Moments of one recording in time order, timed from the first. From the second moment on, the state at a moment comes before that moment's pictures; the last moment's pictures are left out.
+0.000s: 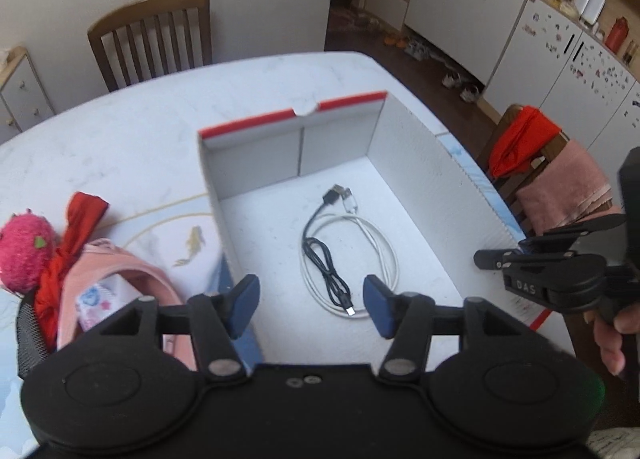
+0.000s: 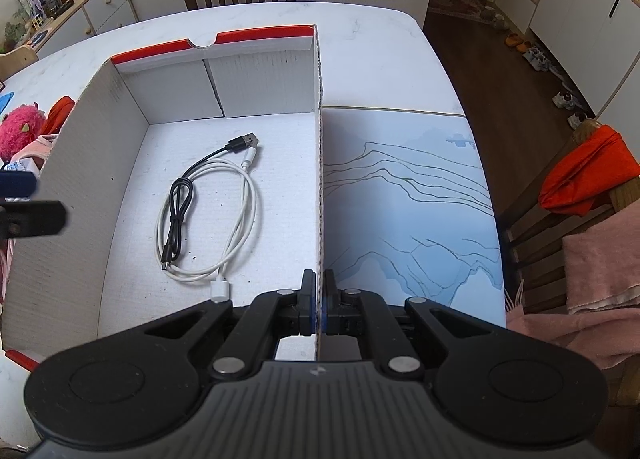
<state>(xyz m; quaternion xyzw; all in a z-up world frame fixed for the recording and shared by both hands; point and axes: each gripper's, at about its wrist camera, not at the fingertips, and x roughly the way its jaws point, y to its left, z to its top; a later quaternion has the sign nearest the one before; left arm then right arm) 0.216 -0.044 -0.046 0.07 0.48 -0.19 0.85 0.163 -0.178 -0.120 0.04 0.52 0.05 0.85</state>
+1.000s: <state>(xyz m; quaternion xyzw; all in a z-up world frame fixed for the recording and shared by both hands) 0.222 0.080 -0.085 0.00 0.49 -0.09 0.87 0.165 -0.180 -0.120 0.04 0.53 0.06 0.85</state>
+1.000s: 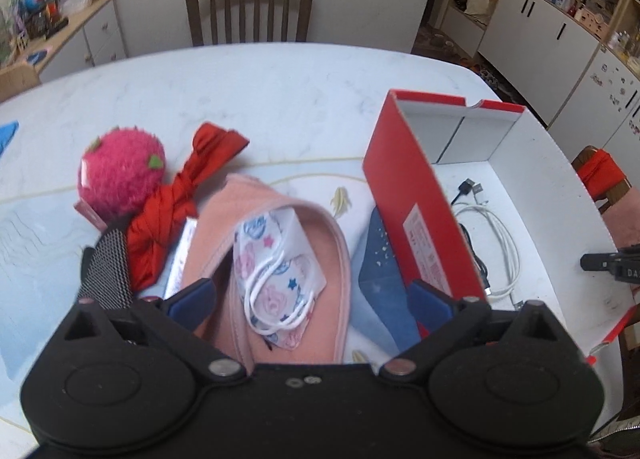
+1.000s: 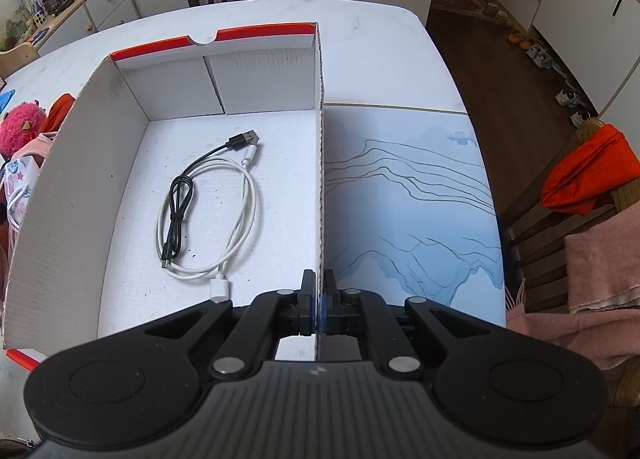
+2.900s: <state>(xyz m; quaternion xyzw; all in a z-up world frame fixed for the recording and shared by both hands) 0.207 0.044 -0.021 0.07 0.44 -0.15 0.88 0.166 -0.183 -0.127 0.05 0.53 0.07 0.84</state>
